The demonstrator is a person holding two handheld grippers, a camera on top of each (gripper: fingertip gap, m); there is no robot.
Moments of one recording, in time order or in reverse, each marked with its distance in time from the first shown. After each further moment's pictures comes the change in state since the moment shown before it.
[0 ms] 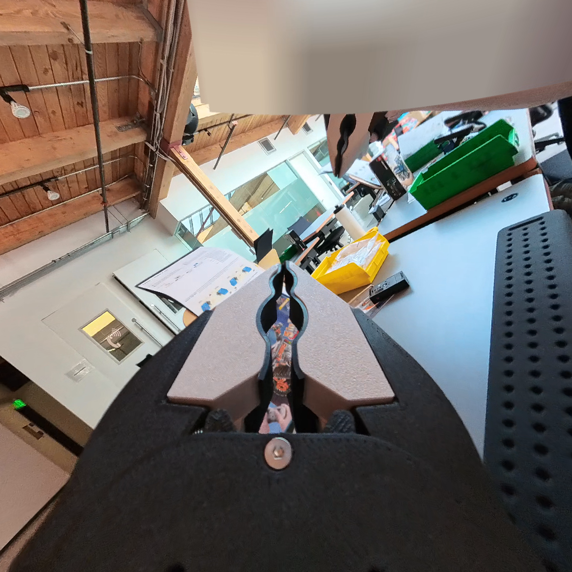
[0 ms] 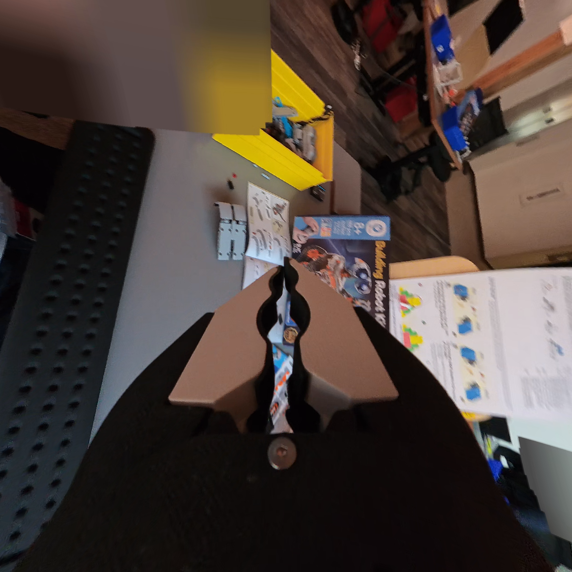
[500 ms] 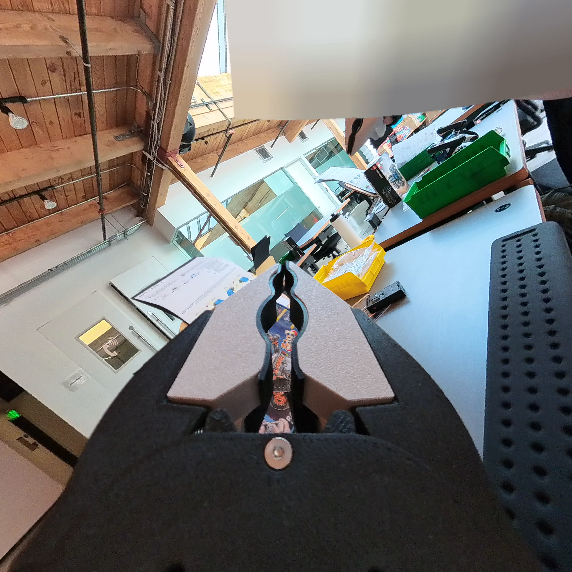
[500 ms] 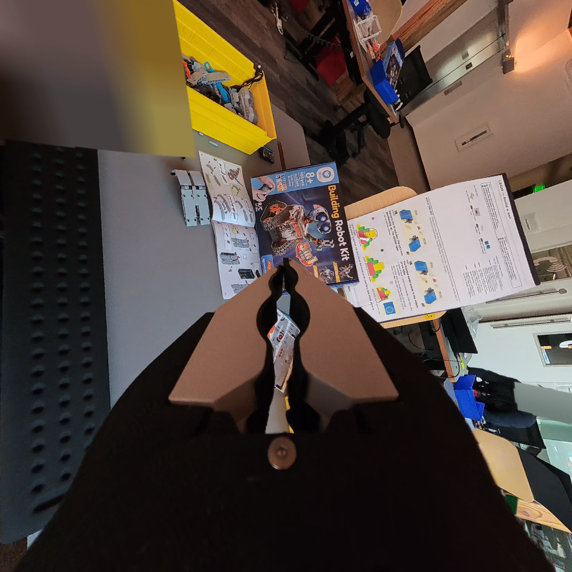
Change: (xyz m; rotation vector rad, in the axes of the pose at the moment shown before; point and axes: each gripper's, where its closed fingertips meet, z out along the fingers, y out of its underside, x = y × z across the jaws) left arm 0.004 -0.016 0.013 0.024 0.012 0.004; right arm 0.011 0.047 -0.091 -0.058 0.204 0.121
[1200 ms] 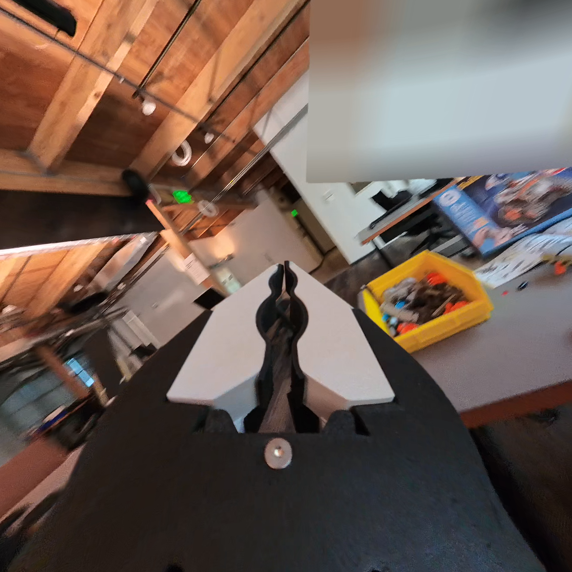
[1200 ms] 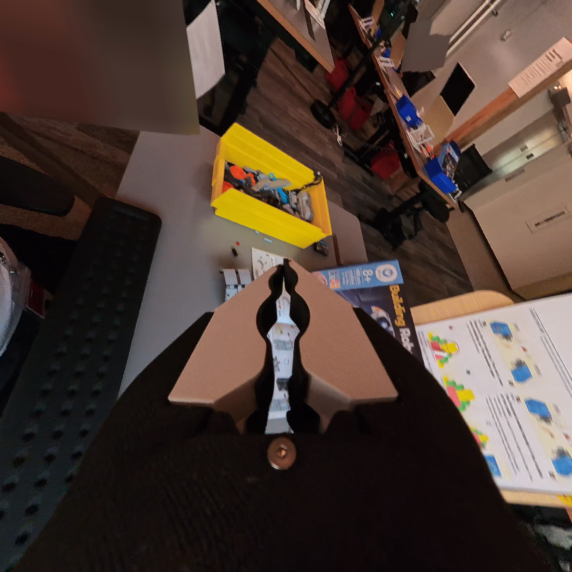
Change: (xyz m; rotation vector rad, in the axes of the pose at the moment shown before) left arm -0.041 -0.096 -0.339 -0.576 -0.815 0.267; right arm -0.037 -0.078 0.120 0.284 -0.214 0.047
